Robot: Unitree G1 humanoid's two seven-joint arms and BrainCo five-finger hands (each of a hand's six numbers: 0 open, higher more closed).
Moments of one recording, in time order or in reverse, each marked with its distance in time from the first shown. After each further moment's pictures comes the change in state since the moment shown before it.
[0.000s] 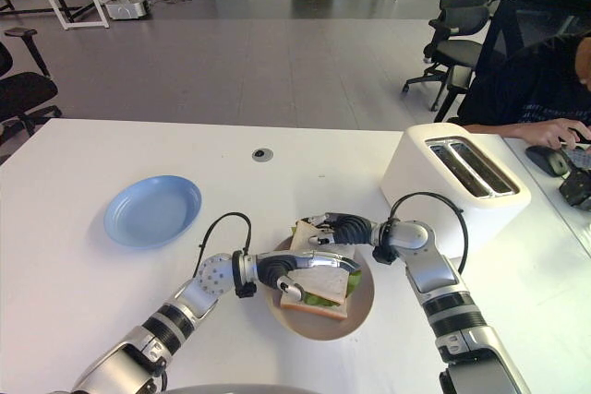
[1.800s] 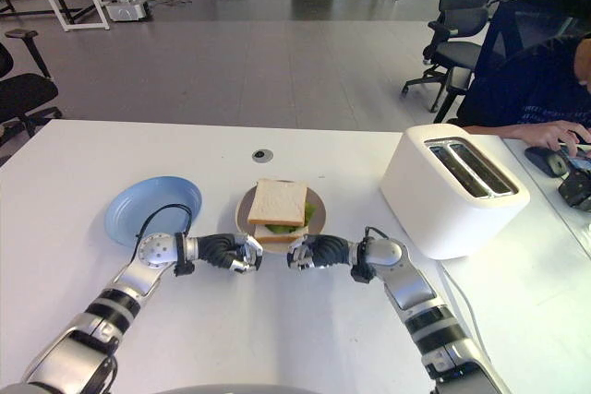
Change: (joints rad) left arm -0.111 0.230 0.210 0.193 -0.082 0.182 -0.129; right arm 0.000 0.100 0.090 0.053 0.033 0.050 -0.095
